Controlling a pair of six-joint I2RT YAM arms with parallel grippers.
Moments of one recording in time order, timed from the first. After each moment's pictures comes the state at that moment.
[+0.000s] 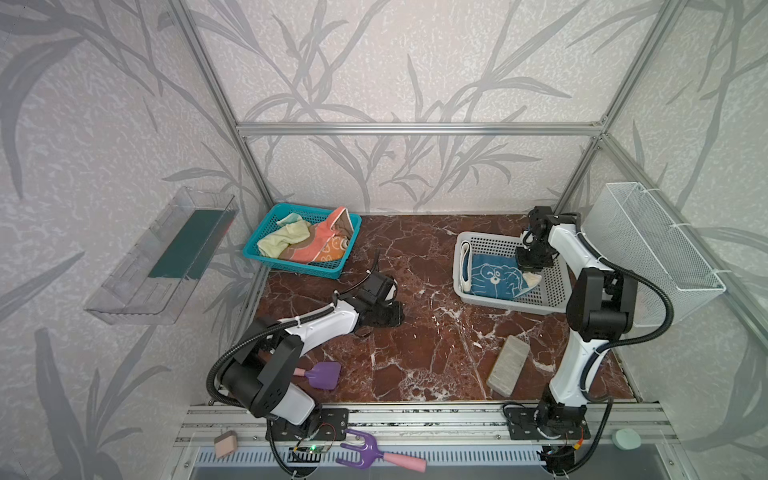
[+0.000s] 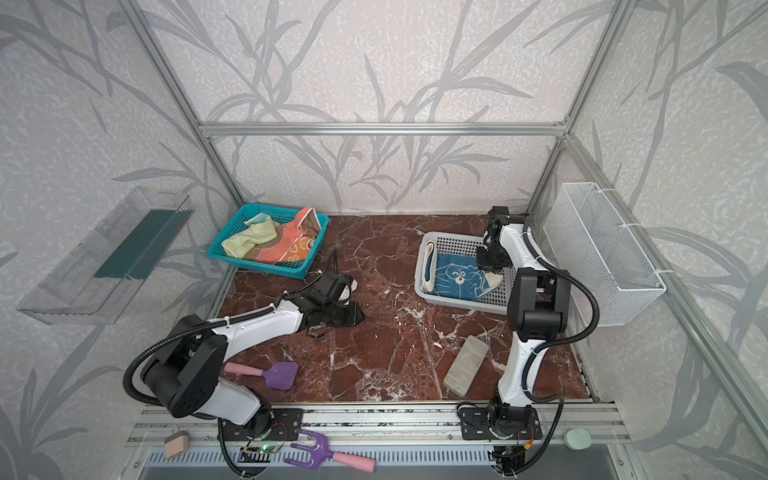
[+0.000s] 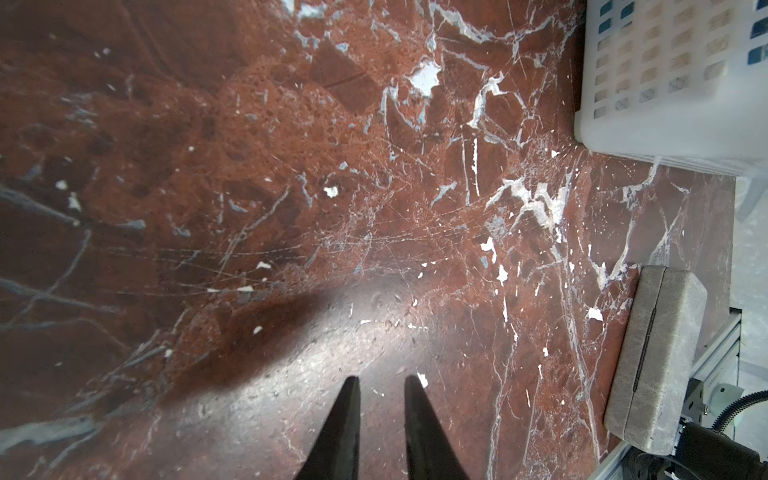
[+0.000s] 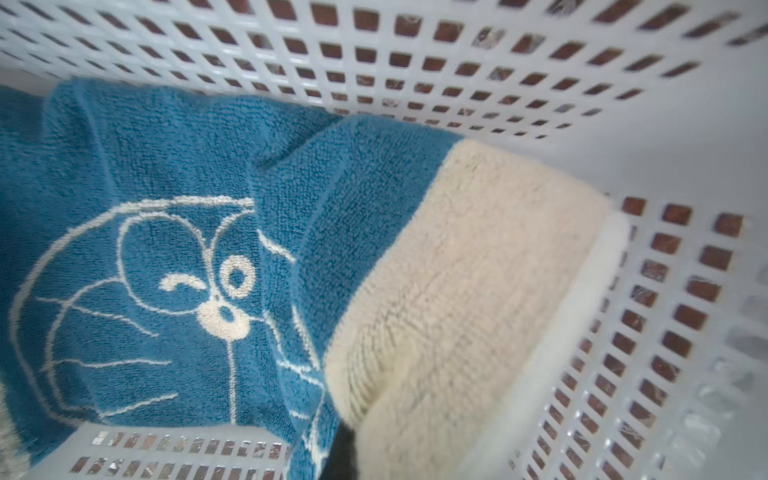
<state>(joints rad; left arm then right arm) -0.58 1.52 0.79 -0.27 0.25 -0.58 -0.06 1.98 1.69 -1.10 0.05 0.01</state>
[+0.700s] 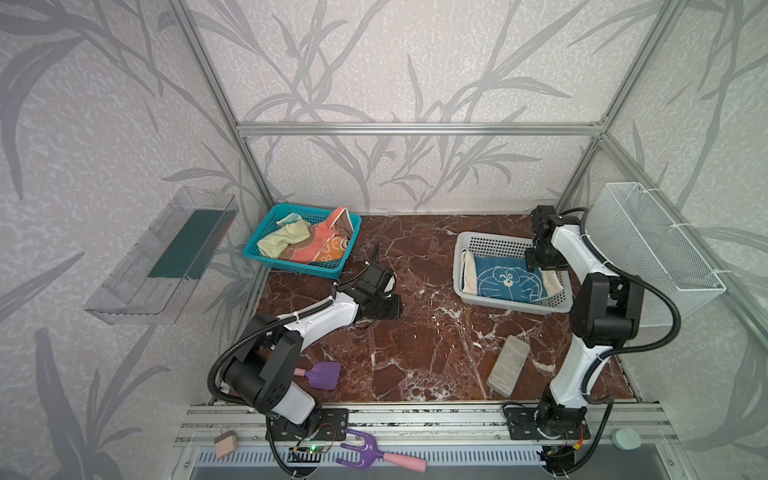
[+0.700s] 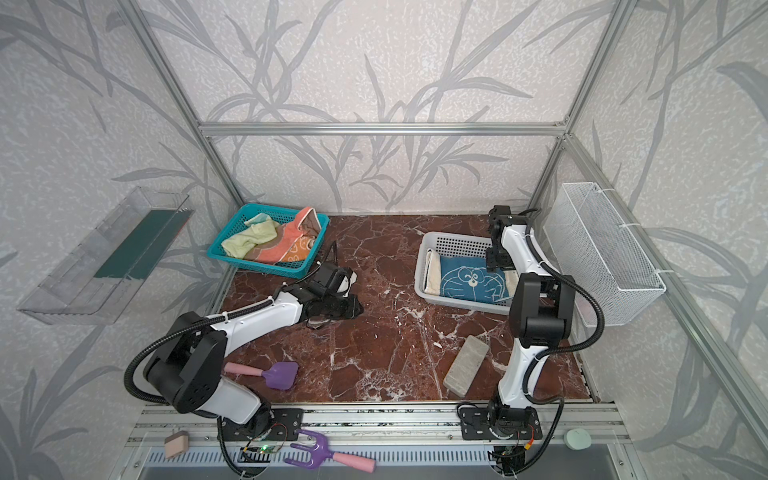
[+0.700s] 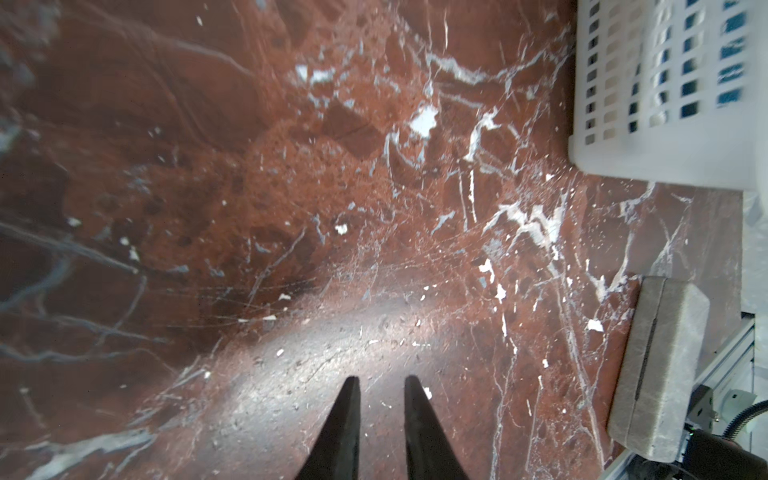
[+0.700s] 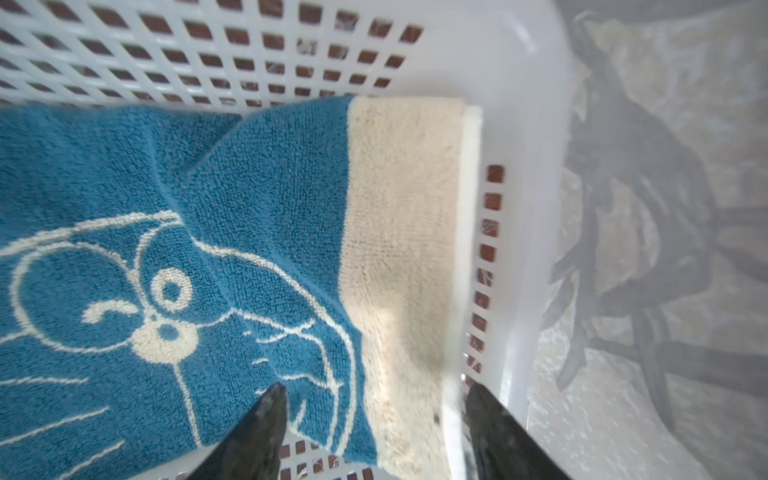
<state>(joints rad) -0.53 1.54 0.92 -0.37 0.24 -0.50 -0.05 1.88 1.66 -1.10 0.34 0.08</state>
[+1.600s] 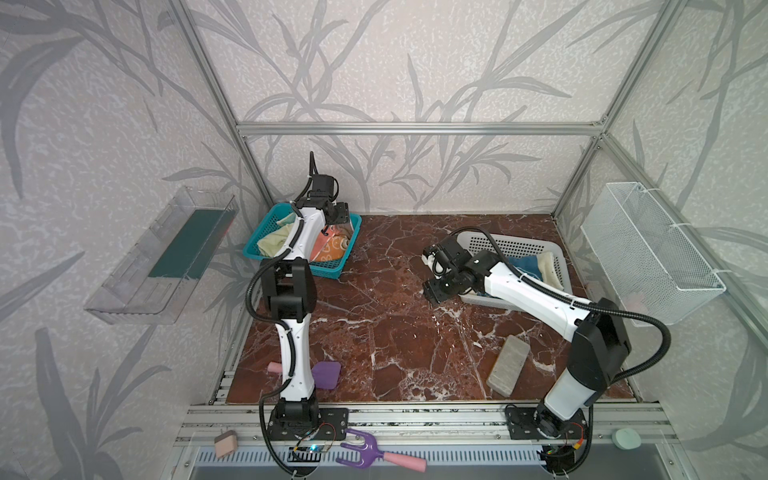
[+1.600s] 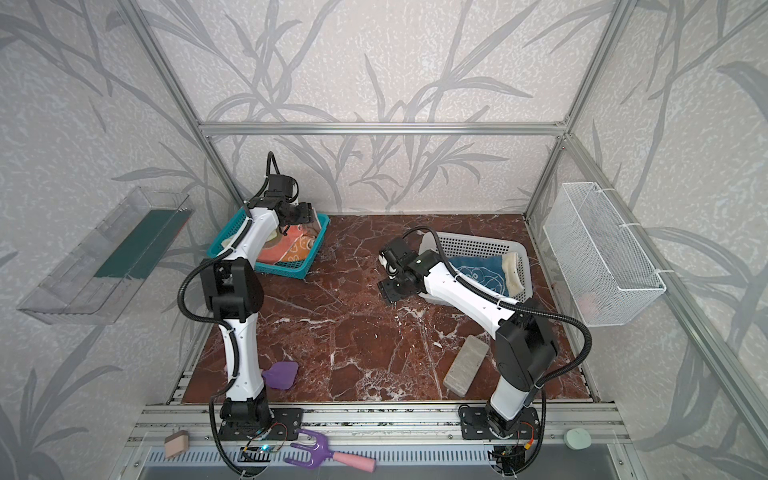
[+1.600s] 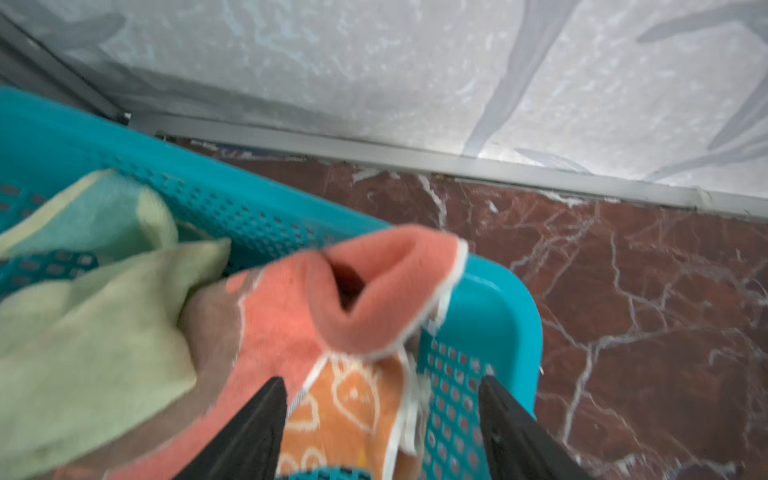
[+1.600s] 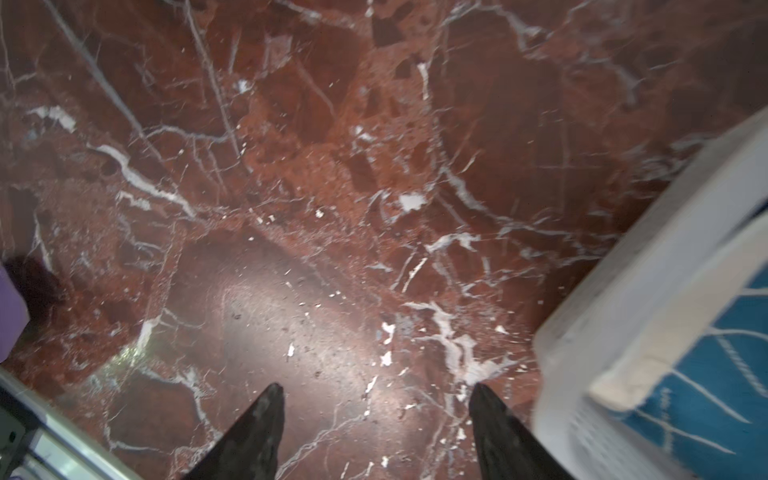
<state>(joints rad) -0.02 2.32 2.24 -0.76 -0.05 -0.13 0.72 1.71 1.39 -0.80 -0.04 0.24</state>
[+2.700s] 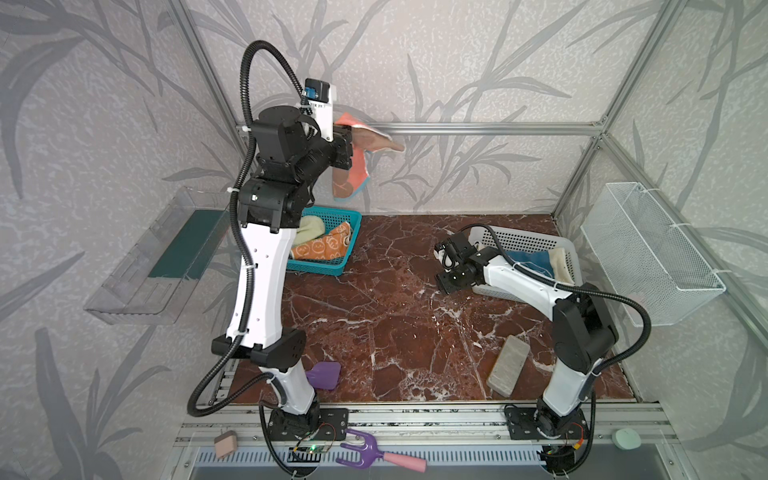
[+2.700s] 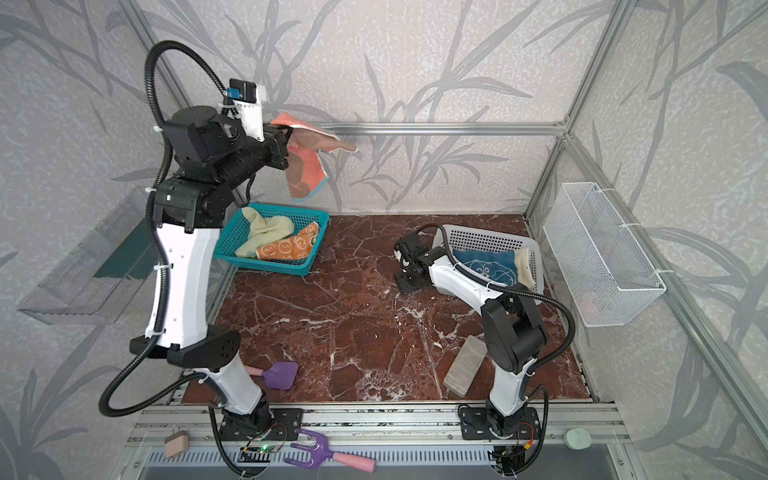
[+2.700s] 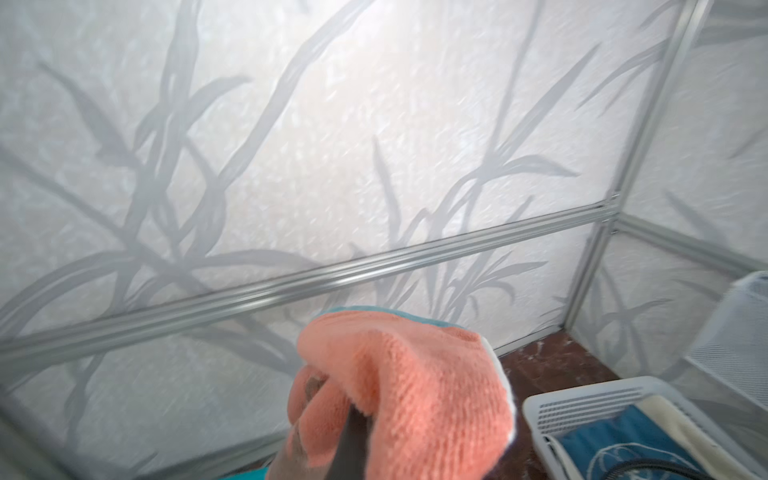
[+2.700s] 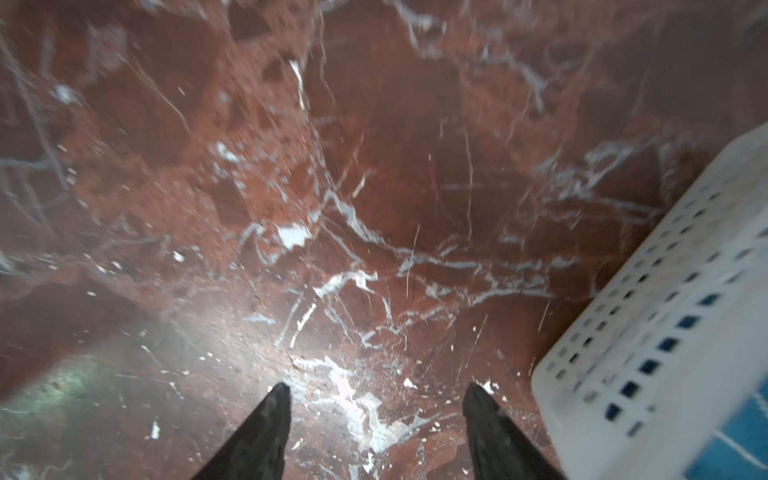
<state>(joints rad) -0.26 1.74 2.55 -0.79 0.16 0.01 0.57 1.79 1.40 -0.69 0.01 0.09</state>
